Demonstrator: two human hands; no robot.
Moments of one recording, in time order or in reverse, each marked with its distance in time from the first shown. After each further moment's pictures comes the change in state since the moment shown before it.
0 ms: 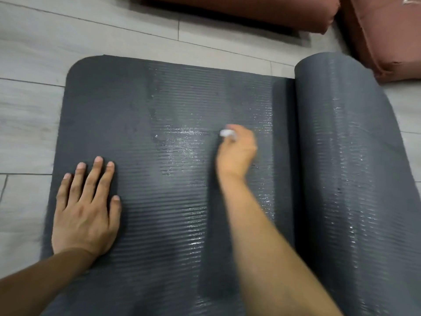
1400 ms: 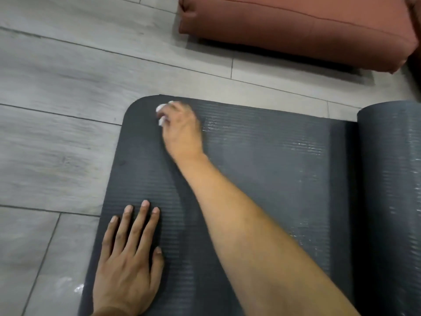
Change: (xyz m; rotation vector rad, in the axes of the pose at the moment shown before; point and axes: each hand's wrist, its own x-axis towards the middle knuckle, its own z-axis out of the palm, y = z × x) left_hand 0.004 0.000 0.001 0.035 0.047 0.012; right_hand 0.005 -0.179 0.159 0.206 -0.392 -0.570
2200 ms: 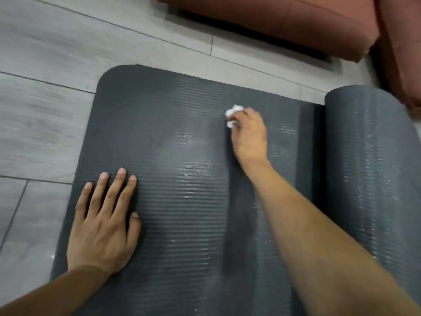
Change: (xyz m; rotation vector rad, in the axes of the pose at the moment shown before) left_hand 0.003 0.001 -0.002 -0.043 -0.045 -0.004; right_hand -0.063 0.118 -0.143 -0.381 0.002 0.060
